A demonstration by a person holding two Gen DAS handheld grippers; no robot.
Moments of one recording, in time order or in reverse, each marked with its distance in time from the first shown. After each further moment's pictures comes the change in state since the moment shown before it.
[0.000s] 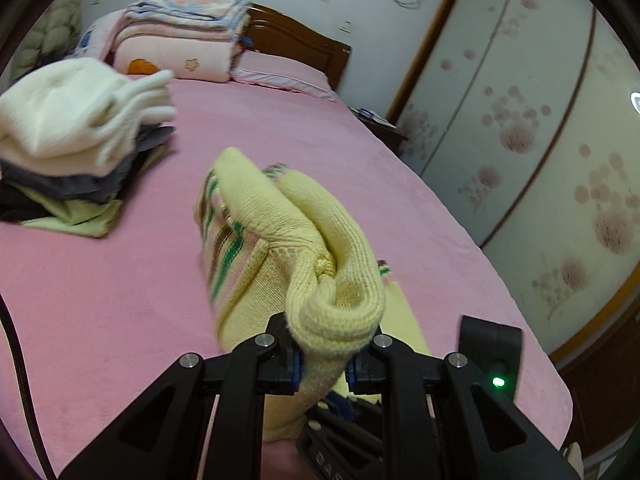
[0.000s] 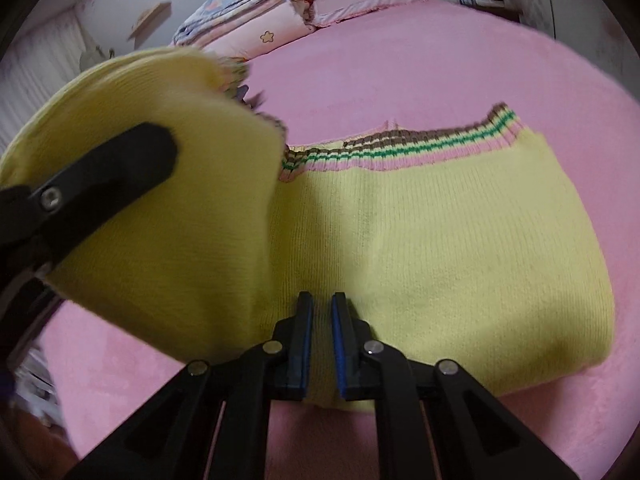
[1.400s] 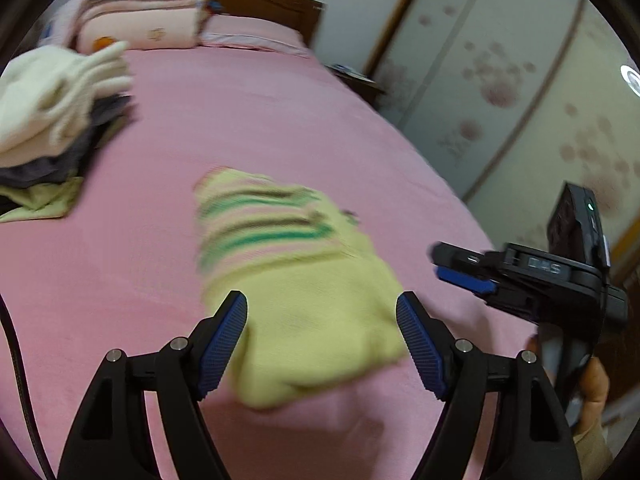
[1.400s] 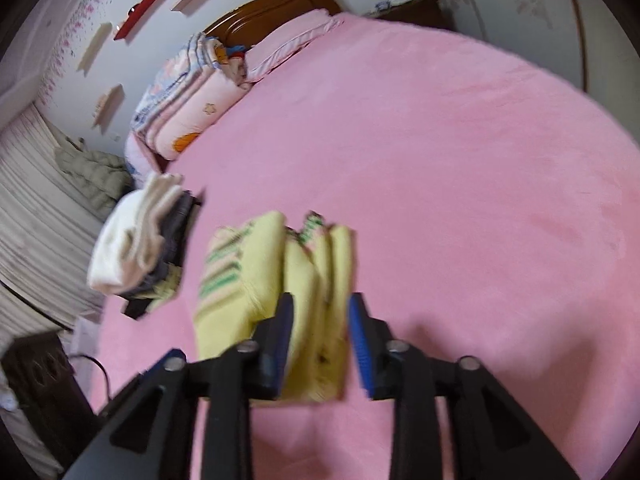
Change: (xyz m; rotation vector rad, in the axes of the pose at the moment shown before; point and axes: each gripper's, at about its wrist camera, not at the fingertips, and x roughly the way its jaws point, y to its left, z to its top) left arm 0.010 -0.019 -0.008 0.027 0.161 -0.015; right arm -0.107 -0.130 0.063 0.244 -0.078 0.051
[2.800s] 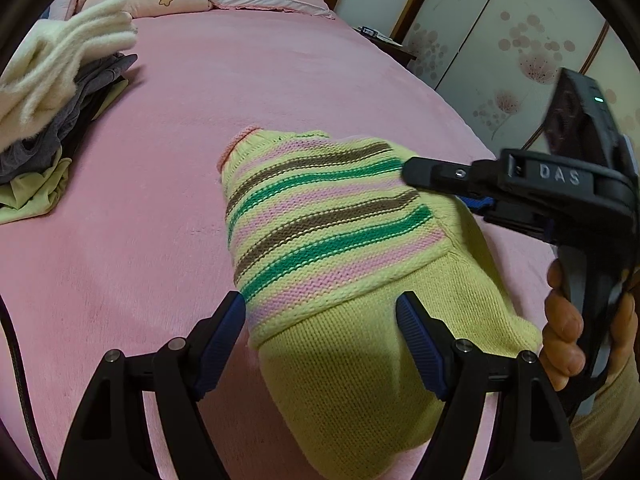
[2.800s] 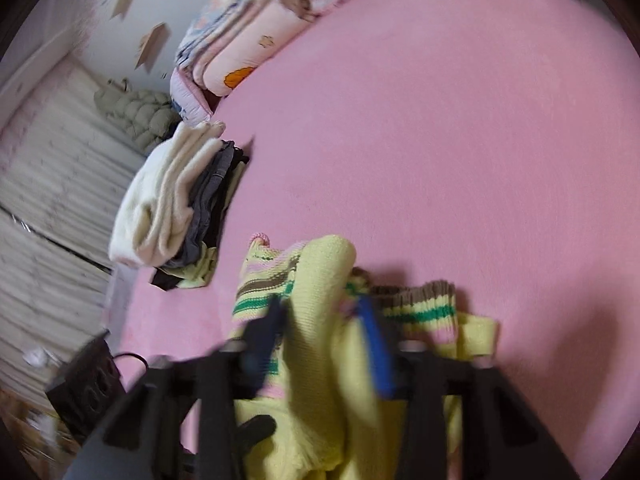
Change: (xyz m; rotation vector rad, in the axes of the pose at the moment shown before) left arm 0.075 0.020 0.021 0.011 0.142 0.047; right arm 0.116 0.053 0.058 -0.220 0.184 0.115
